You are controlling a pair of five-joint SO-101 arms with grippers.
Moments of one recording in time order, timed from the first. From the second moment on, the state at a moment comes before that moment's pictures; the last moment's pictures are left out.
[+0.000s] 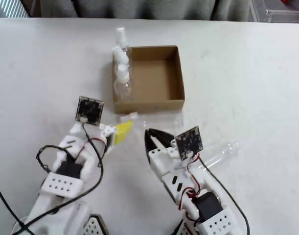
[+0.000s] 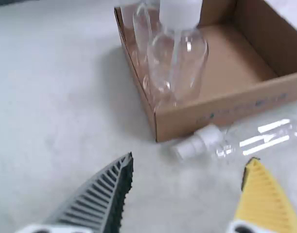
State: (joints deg) left arm 6.1 -57.2 86.2 17.1 0.0; right arm -30.9 -102.6 95.5 35.3 -5.1
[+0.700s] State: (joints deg) left arm -0.5 -90.1 97.6 45.1 0.0; right arm -9.1 -102.6 91.3 37.5 9.4
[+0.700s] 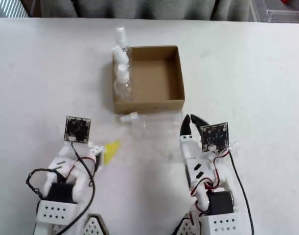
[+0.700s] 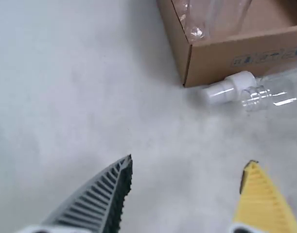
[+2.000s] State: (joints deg) left arm -0.7 -91.9 97.6 47.9 -5.8; right arm -10.4 -30.6 46.4 75.1 80.2
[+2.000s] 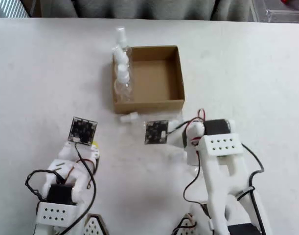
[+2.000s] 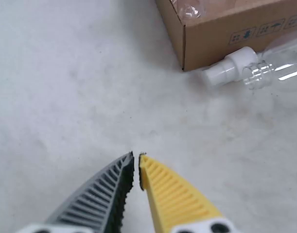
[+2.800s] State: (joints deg) left arm -0.7 -91.9 97.6 47.9 -5.8; right arm -17.1 -28.1 63.6 48.6 81.4
